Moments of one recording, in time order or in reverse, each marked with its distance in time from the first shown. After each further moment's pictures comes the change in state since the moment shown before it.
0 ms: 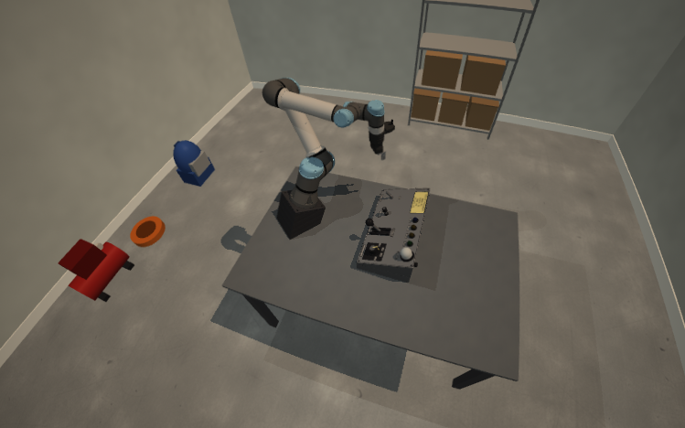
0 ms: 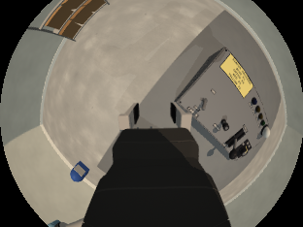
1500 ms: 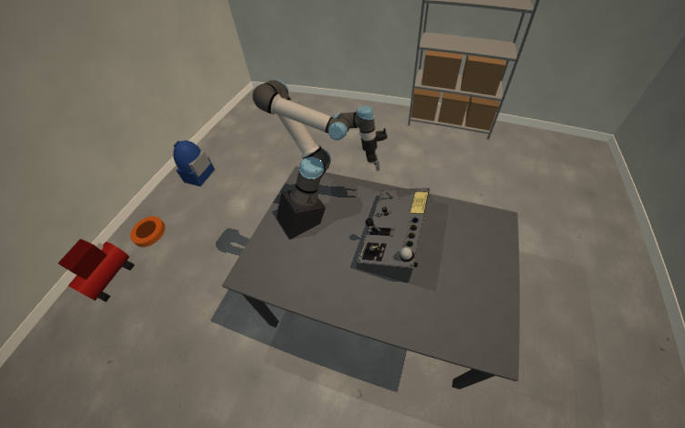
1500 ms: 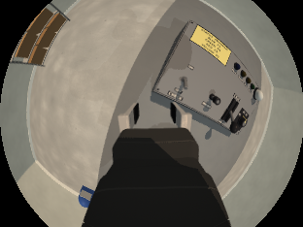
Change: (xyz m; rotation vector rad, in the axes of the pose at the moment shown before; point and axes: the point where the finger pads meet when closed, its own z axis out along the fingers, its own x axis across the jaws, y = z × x) arm 0.032 0.041 0.037 0.016 0.234 0.239
